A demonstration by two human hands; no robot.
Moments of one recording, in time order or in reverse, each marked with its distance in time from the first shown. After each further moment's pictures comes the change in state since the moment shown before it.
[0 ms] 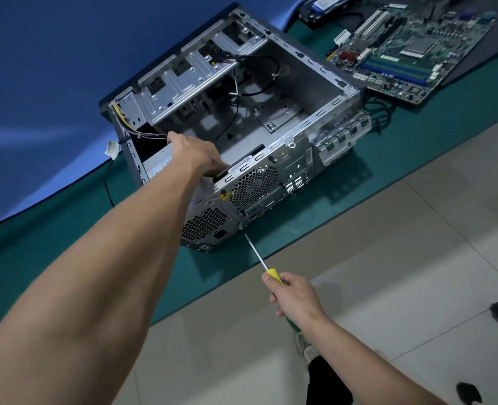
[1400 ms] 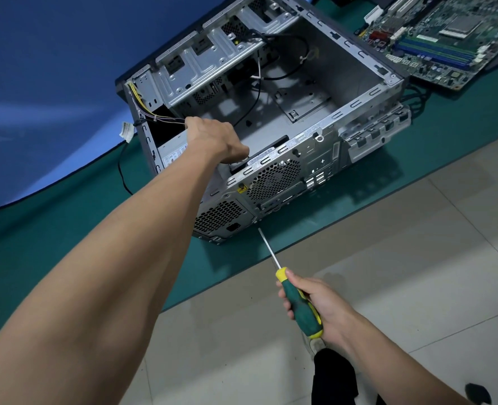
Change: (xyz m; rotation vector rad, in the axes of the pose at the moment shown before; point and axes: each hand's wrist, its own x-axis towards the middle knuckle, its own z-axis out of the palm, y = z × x) left_hand 0.003 -0.003 0.006 -0.159 0.139 0.049; right_hand 0.018 0.028 -0.004 0.659 -0.402 0.174
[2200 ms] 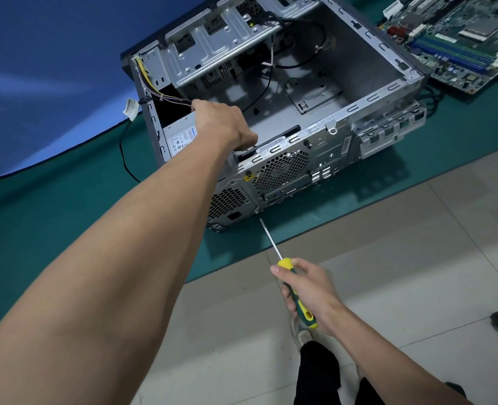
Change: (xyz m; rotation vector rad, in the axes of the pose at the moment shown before) left_hand -0.003 0.004 0.003 -0.039 0.073 -0.075; right_hand -0.002 -0.004 0.011 -0.415 0.208 -0.168
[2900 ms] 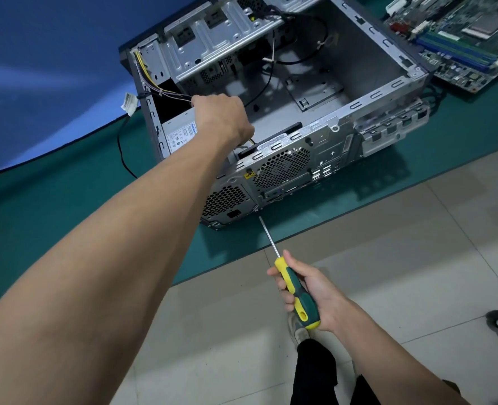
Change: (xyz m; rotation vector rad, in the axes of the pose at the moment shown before) left_hand -0.008 0.000 -0.004 -0.154 0.131 -0.037; right_hand 0.003 -0.007 -0.006 0.373 -0.325 0.266
